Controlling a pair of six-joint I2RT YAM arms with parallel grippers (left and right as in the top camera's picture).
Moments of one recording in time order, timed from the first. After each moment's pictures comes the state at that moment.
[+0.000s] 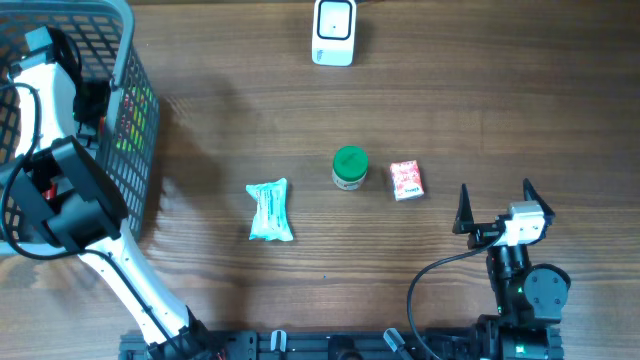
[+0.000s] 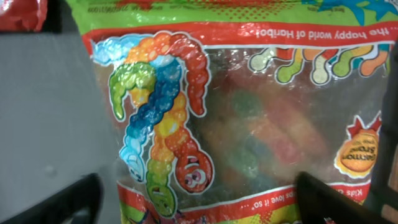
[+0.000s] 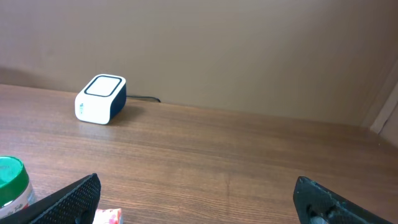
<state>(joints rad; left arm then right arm) 0.42 2.31 1.98 -1.06 -0.14 -1.04 -0.08 0.01 0.01 0.00 -0.12 -0.11</state>
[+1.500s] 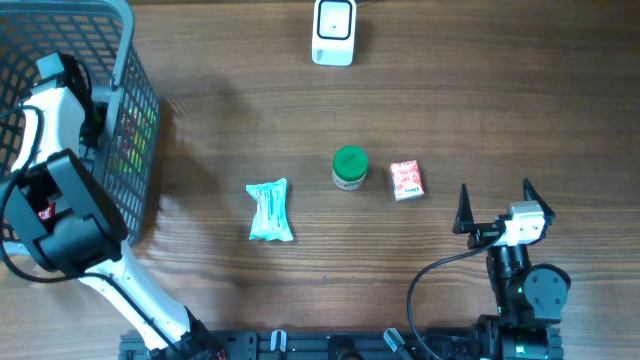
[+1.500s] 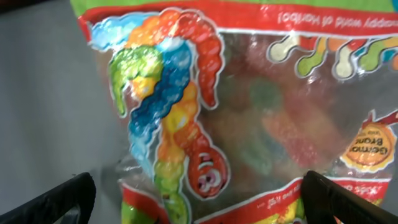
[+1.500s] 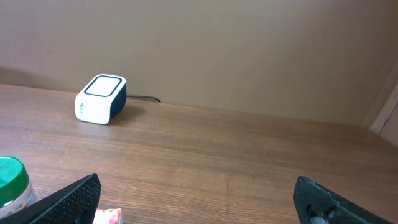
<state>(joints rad) 0.42 2.13 1.64 -0.92 -0.18 -0.97 -0.08 0.01 0.01 0.00 -0.12 -0.11</state>
